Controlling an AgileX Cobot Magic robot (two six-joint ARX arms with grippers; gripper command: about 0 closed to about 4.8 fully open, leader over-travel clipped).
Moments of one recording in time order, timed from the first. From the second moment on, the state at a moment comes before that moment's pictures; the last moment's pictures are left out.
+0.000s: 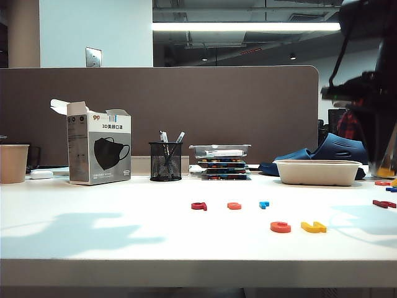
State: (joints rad) left arm -0.83 1.31 1.62 -1.07 -0.11 -0.82; right arm 0.26 1.49 1.09 -0.91 -0.02 0.25
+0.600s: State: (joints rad) left arm -0.83 1.31 1.62 -1.07 -0.11 -0.82; right arm 0.32 1.50 0.94 -0.63 -0.12 0.37
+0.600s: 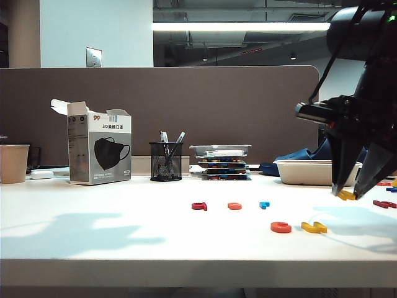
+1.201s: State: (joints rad) left arm -0.83 1.31 1.62 -1.07 -0.11 -0.82; right arm 0.32 1.59 0.94 -0.65 -0.11 0.29
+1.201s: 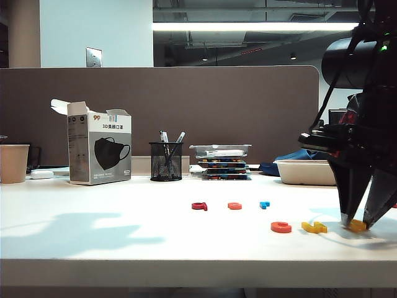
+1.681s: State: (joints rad) left arm -0.83 1.31 1.62 -1.07 -0.11 -0.82; right arm 0.32 1.59 0.94 -0.65 -0.11 0.28
